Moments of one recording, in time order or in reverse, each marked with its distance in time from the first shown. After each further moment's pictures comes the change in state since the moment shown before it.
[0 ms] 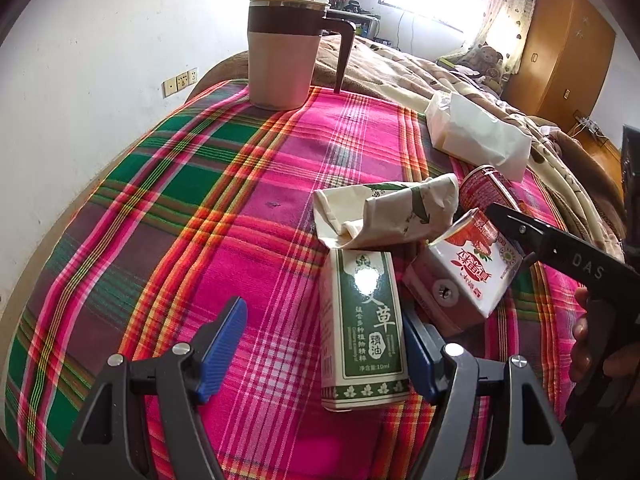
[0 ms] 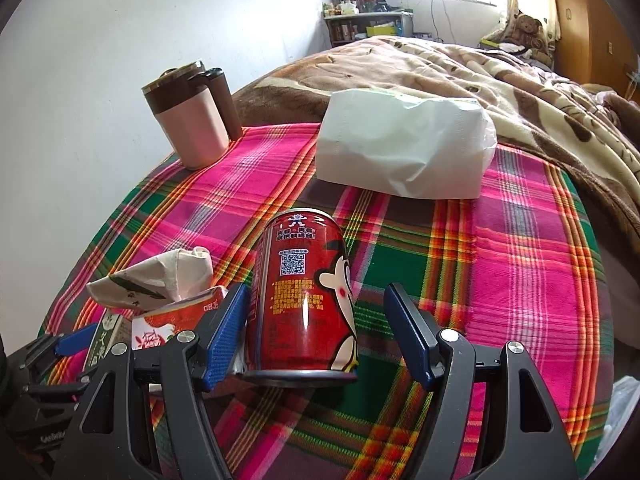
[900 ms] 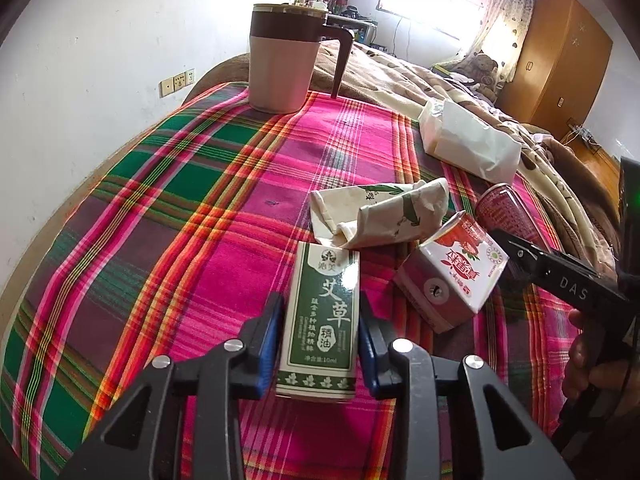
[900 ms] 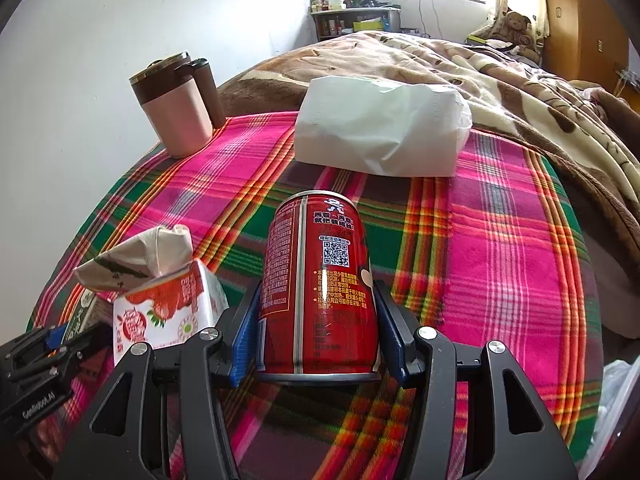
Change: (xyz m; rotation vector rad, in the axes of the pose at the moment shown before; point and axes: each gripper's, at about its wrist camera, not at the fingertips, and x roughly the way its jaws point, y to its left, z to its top) left arm -0.007 0.003 -0.006 -0.016 -0.017 -0.036; right arm -0.013 -0.005 -0.014 0.001 0.008 -0.060
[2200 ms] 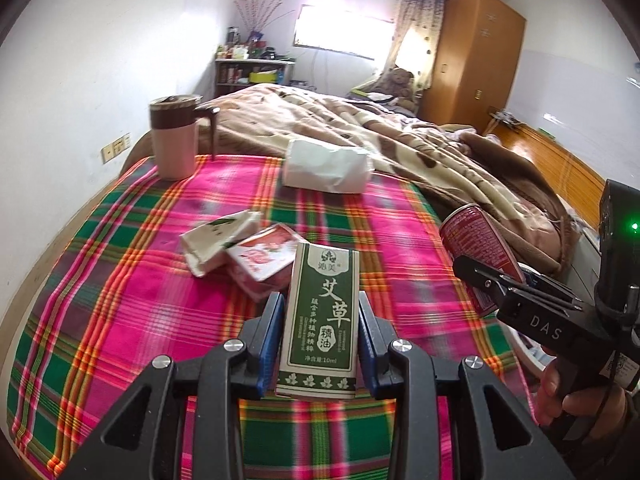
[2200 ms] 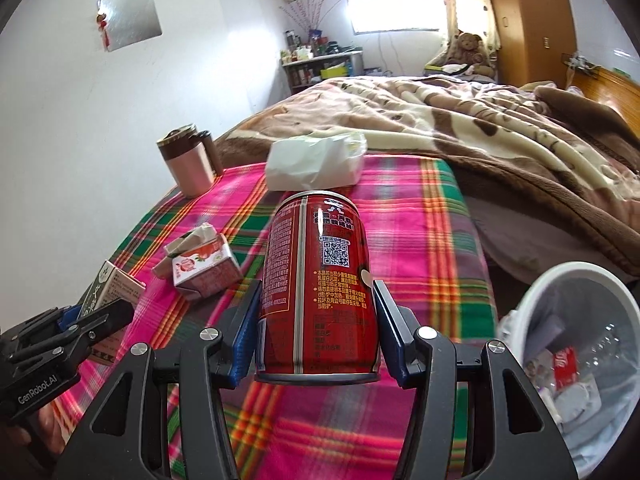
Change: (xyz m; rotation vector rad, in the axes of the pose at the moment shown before) left arm -0.103 -0.104 -0.037 0.197 -0.150 -0.179; right arm -0.125 -0.038 -0.062 0.114 -0.185 -0.048
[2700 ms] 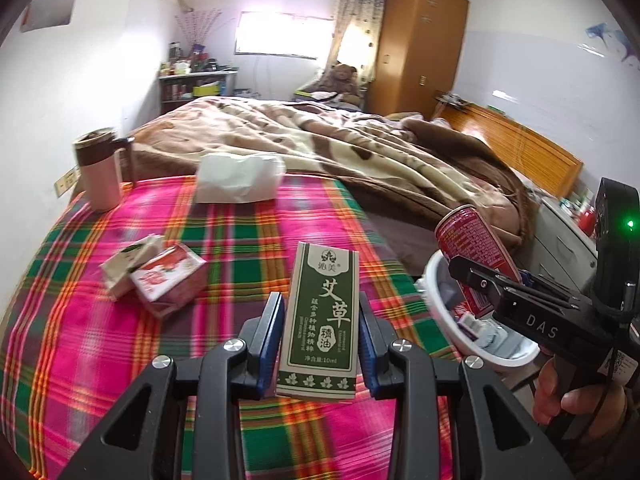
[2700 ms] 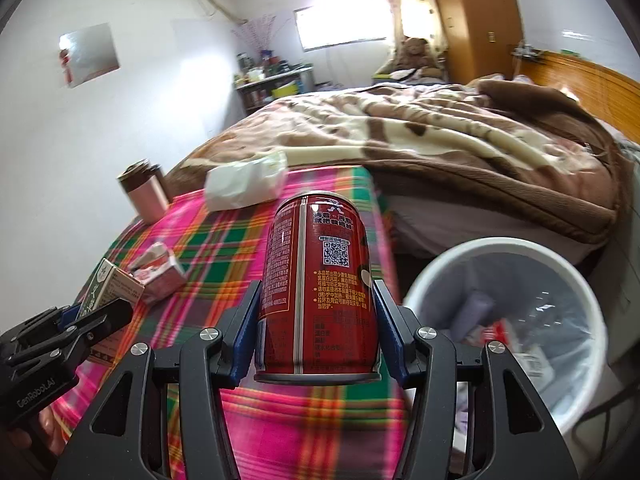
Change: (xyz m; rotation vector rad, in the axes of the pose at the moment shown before) left arm 0.004 -0.080 0.003 0.131 -0.008 -0.134; right arm -0.048 -0.059 -0.013 0.108 -0.066 -0.129
